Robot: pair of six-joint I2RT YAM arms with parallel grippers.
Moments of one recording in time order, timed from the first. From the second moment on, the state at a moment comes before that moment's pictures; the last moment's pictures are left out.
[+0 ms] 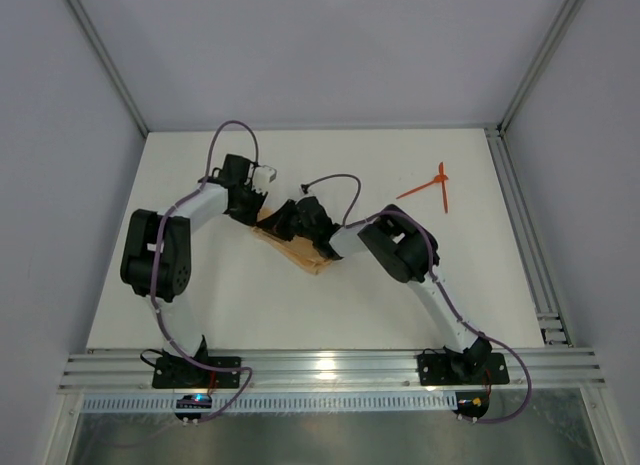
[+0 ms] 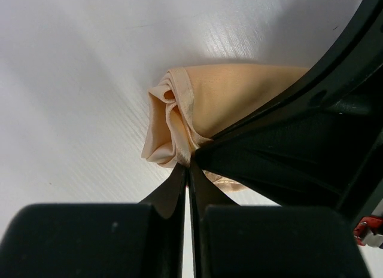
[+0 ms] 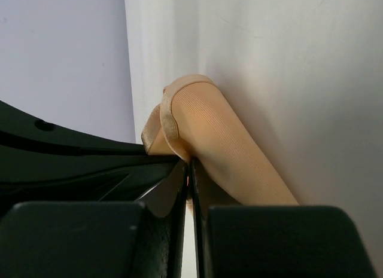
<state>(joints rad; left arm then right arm) -0.24 1.85 1.24 -0.49 0.15 0.24 0.79 2.40 1.39 0.71 -0.18 1.27</state>
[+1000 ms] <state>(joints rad) -0.24 1.87 1.36 -0.59 0.31 0.28 0.78 2.44 1.45 0.71 -0.08 1.38</state>
